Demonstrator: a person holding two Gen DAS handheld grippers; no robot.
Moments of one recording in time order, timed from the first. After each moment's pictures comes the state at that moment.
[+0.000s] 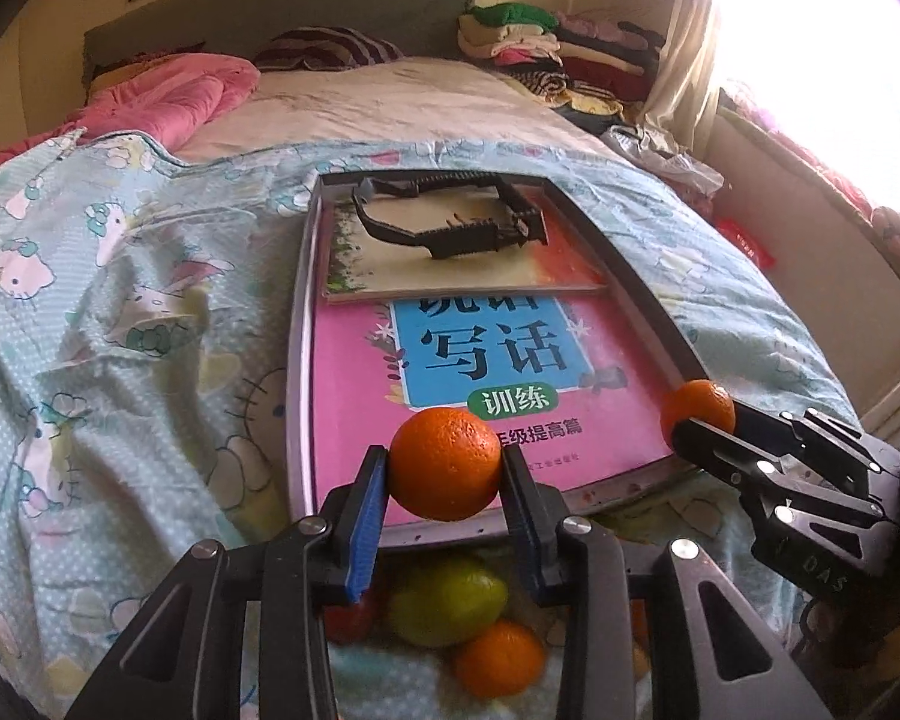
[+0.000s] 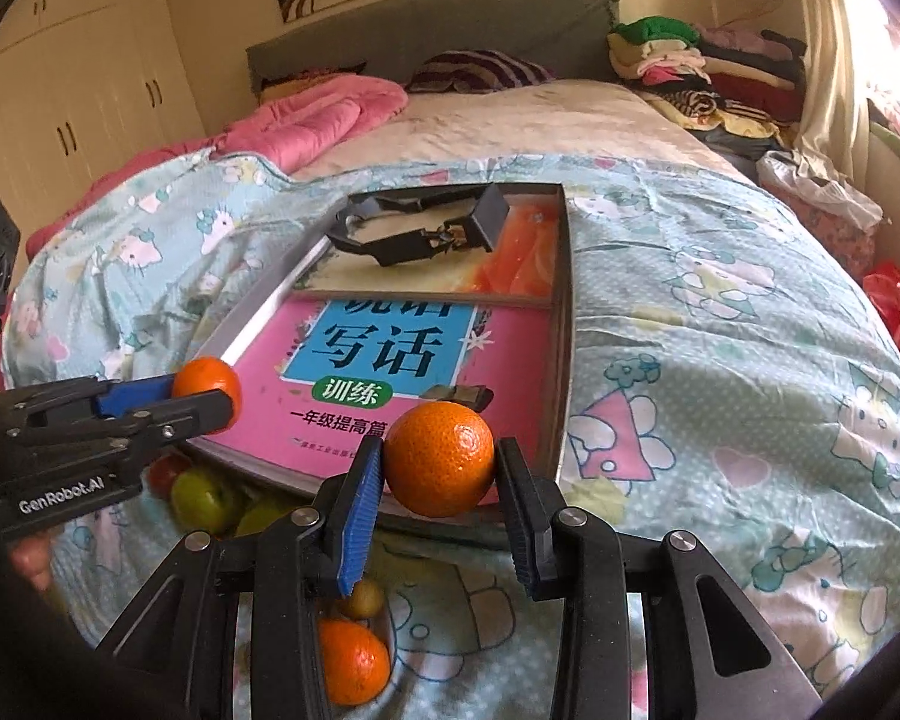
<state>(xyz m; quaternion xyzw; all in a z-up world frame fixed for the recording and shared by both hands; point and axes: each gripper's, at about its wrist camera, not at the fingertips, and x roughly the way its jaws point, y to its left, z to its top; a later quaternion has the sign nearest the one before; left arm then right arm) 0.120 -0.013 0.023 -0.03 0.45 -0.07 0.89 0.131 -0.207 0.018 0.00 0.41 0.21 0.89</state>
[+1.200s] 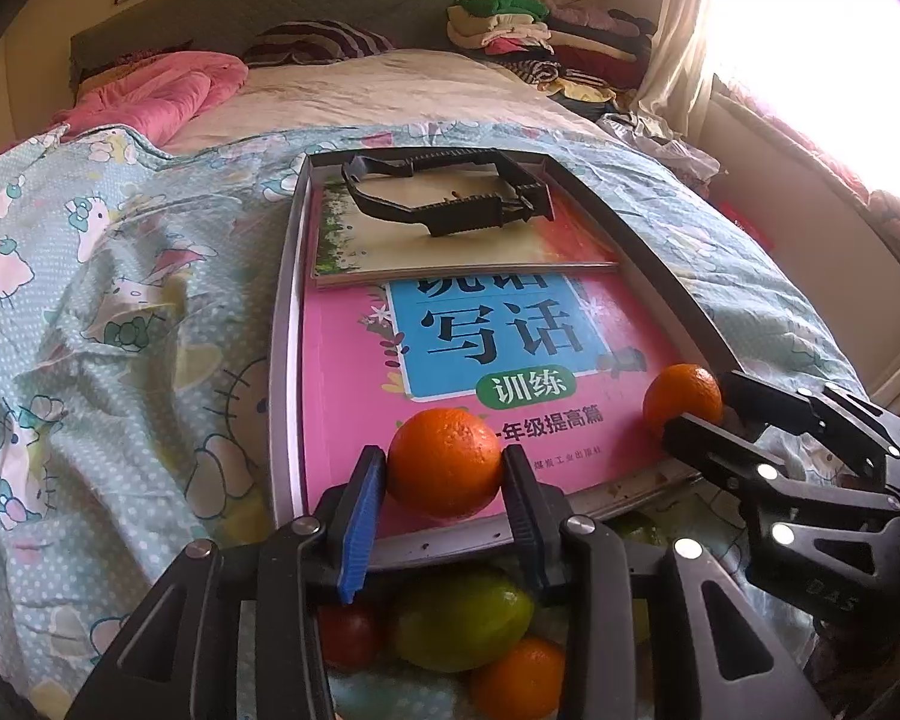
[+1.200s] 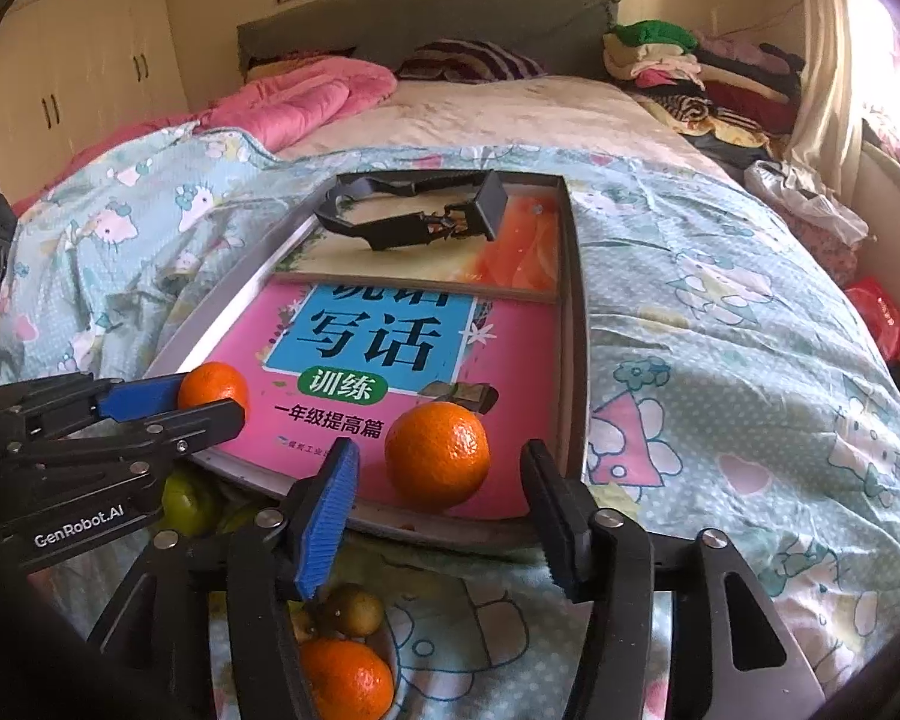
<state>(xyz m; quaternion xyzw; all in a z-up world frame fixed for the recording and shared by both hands) 0.126 -0.016 0.006 -0.02 0.45 -0.08 0.89 0.135 -0.189 0.010 -0.03 0.41 0.18 0.89</state>
